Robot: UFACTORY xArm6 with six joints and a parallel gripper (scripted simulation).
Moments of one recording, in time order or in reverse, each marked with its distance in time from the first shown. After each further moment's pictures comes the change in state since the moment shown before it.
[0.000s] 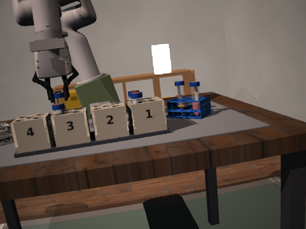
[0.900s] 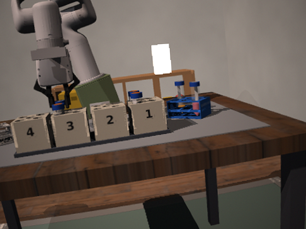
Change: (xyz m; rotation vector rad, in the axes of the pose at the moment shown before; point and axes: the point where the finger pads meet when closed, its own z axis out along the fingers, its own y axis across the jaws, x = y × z) arm 0.000 0.000 0.023 0.000 0.000 0.000
